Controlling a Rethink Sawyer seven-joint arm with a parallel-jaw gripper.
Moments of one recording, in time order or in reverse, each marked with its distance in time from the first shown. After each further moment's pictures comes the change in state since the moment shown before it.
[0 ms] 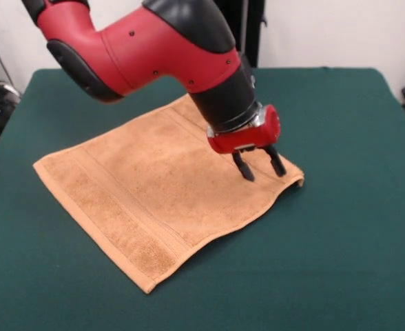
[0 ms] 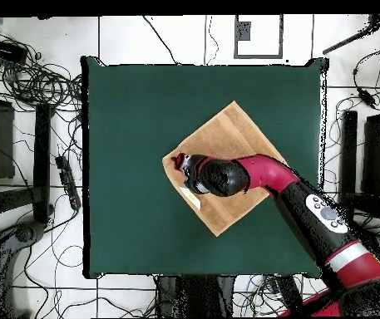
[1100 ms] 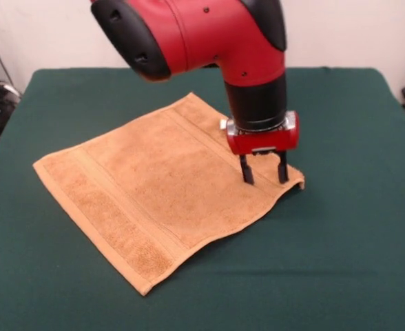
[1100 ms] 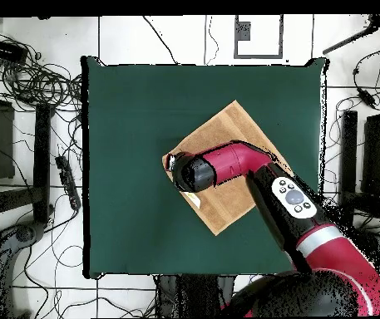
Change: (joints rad) arm 0.293 -0.169 -0.213 -0.071 -0.046 0.012 0.000
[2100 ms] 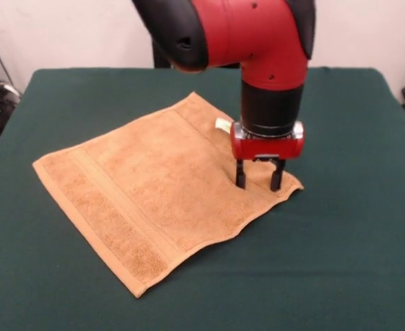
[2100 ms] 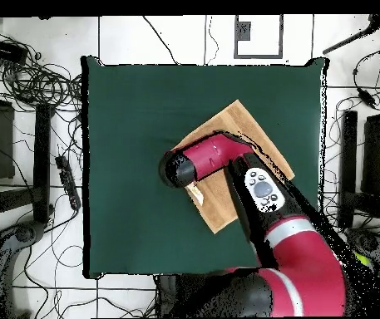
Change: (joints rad) arm 0.193 -0.039 -0.159 -0.103 -0.054 0.046 0.000
